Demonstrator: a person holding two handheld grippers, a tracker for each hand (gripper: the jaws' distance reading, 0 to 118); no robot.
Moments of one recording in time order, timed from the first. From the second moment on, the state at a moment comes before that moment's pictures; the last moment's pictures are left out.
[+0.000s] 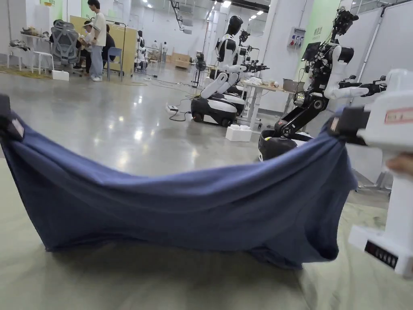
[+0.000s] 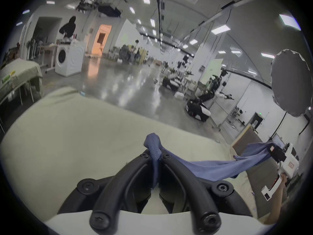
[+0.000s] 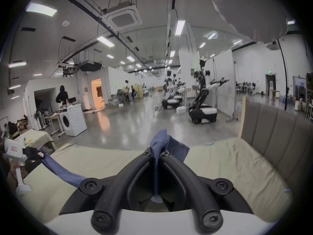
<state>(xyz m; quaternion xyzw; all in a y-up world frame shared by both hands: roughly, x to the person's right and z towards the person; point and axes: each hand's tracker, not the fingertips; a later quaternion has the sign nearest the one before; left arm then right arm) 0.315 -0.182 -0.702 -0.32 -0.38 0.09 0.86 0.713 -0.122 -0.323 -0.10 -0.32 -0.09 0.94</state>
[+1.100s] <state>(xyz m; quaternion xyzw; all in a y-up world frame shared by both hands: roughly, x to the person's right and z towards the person) -0.007 -0.317 -0.364 -0.41 -0.37 0.08 0.83 0.418 -0.325 0.047 -0.24 -0.36 -0.23 0.87</state>
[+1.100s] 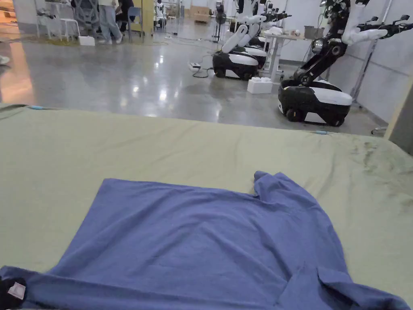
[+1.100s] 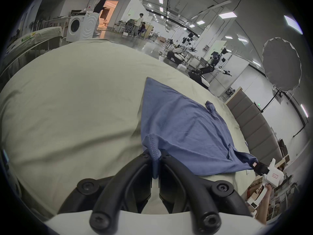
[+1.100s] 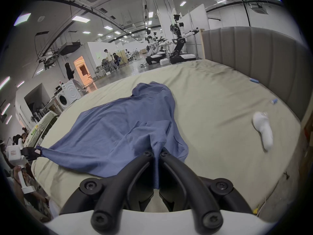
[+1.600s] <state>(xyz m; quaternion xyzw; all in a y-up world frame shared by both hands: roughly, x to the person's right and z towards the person) -0.034 -0.376 -0.334 -0.49 -0.32 0.00 0.81 0.378 -0.377 0.076 -0.37 -0.37 -0.20 0.83</state>
